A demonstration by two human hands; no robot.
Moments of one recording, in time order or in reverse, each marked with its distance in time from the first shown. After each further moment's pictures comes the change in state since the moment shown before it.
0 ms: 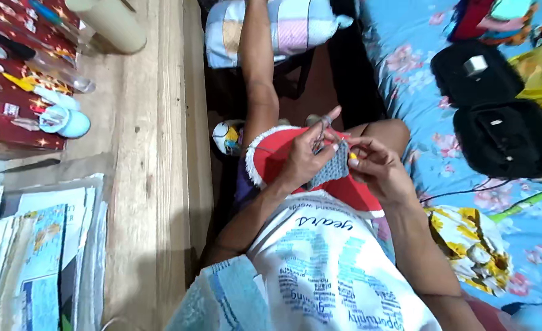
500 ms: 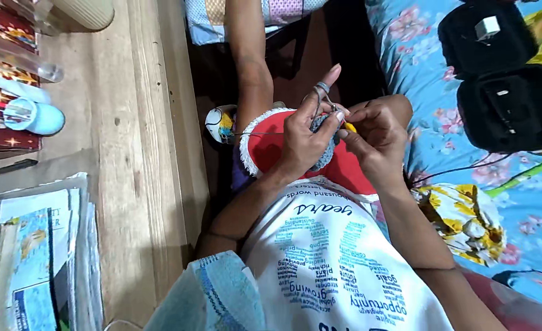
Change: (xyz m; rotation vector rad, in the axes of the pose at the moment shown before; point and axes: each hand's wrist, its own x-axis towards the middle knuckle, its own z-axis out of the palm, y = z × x) left_hand 0.004 0.019 0.003 -0.043 0.077 0.092; right_hand 0.013 -0.003 0.025 -0.481 0.097 -0.472
